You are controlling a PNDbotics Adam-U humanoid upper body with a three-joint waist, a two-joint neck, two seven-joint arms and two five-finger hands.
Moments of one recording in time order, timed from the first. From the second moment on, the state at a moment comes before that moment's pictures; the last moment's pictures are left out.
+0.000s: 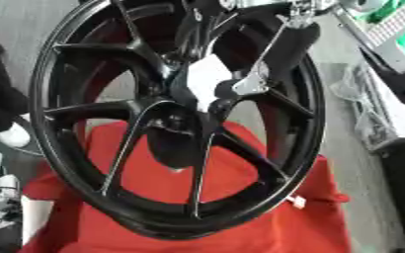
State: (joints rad) left arm -0.35 0.44 0.21 -1.76 0.34 0.01 -0.01; right arm -0.90 -0.75 0.42 -1.86 0.23 0.06 0.83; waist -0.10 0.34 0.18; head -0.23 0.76
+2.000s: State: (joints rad) left arm -0.35 0.44 0.21 -1.75 0.32 0.01 -0.02; right arm -0.88 -0.73 0.41 -1.79 0.16 0.10 0.87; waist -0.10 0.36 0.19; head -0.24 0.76
